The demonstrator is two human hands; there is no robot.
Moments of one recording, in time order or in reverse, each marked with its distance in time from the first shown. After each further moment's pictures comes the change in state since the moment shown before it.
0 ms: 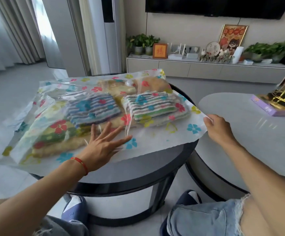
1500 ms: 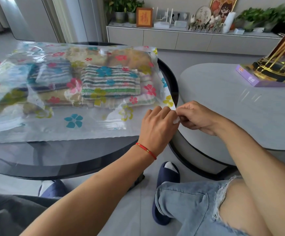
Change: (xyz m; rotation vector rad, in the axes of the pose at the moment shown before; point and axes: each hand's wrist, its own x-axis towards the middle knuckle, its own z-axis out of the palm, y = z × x) left_hand 0.113 0.252 0.007 -0.399 0.626 -0.041; right_hand -0.021 0.033 -0.022 0.490 -0.735 -0.079
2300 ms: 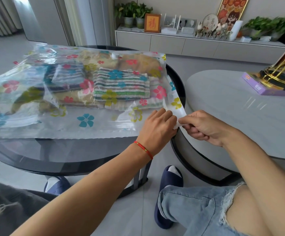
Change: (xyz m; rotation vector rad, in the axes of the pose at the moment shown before) left_hand 0.000 -0.027 -0.017 0.025 -0.103 0.164; right_hand -0.016 -0.009 0.010 0.077 -0.045 0.103
